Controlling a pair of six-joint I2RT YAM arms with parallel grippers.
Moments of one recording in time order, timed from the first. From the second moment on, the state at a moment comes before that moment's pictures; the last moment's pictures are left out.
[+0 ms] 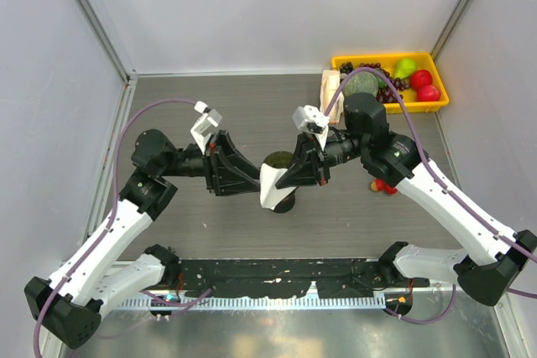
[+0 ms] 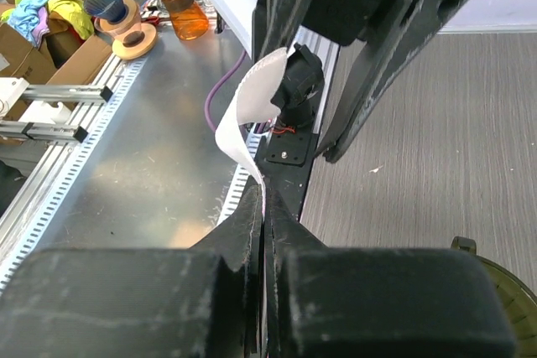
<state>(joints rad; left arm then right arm) -0.52 0.89 0.87 0.23 1.10 -0.68 0.70 1.16 1.27 -0.40 -1.15 -0.07</state>
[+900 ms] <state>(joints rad) -0.46 0.82 0.92 0.19 1.15 -0.65 0.70 1.14 1.29 -0.48 -1.12 -0.14</state>
